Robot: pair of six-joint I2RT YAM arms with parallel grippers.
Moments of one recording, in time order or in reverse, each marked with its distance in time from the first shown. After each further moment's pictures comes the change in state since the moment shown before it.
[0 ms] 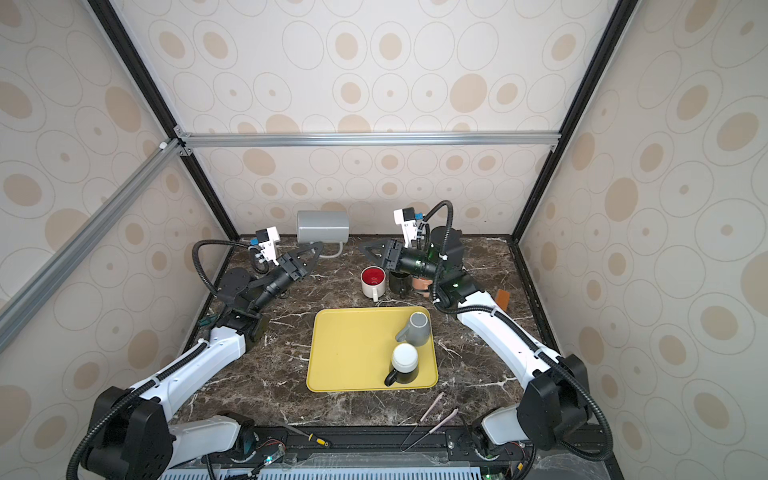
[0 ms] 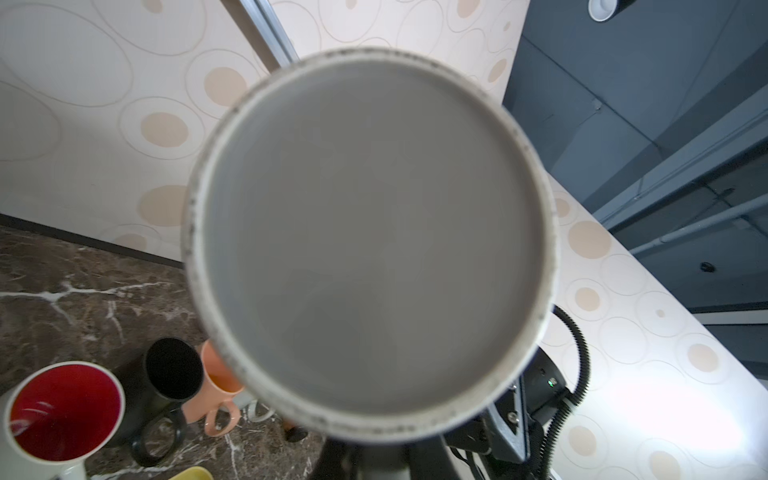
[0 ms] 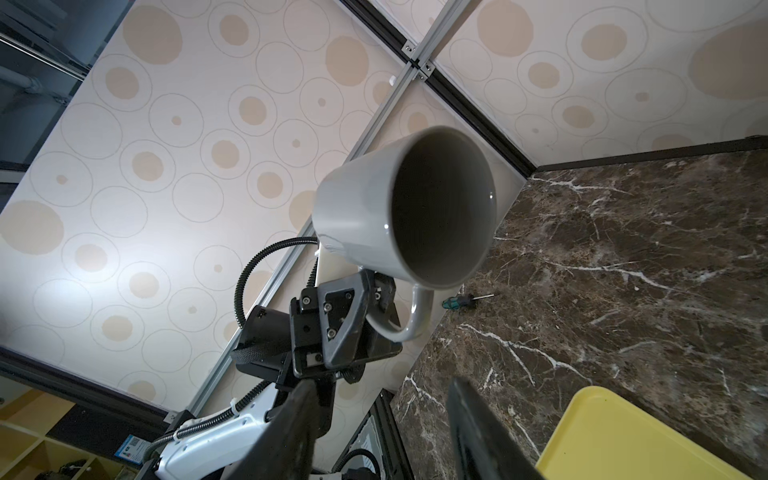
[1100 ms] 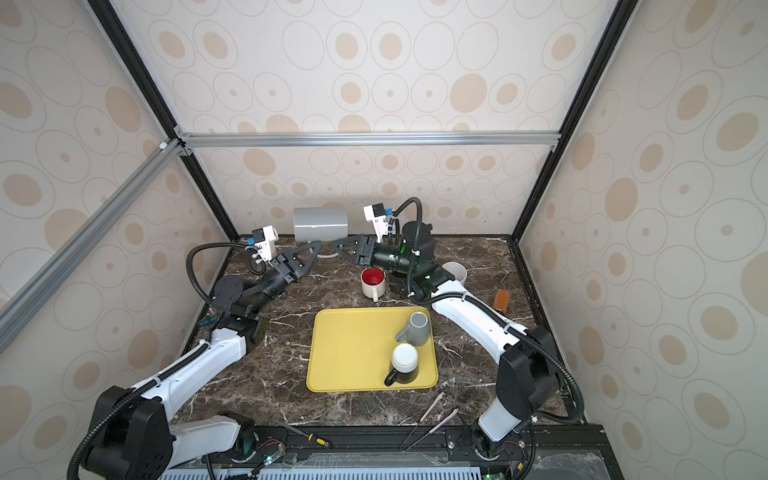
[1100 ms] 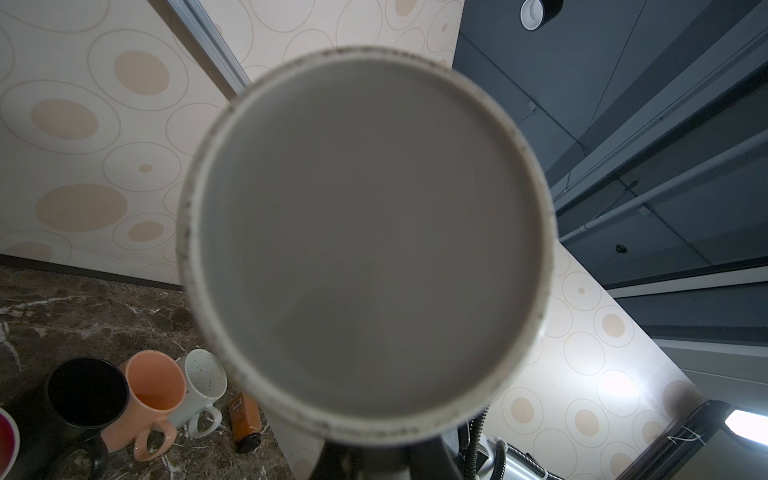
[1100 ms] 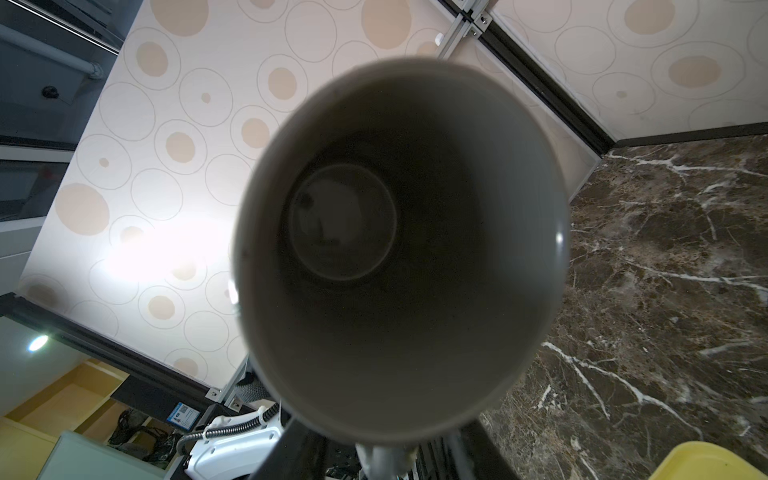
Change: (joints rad) left arm 0.001 -0.001 -0.028 0.164 0.047 -0.096; right arm 0.109 0.174 0.130 0.126 -0.024 0.089
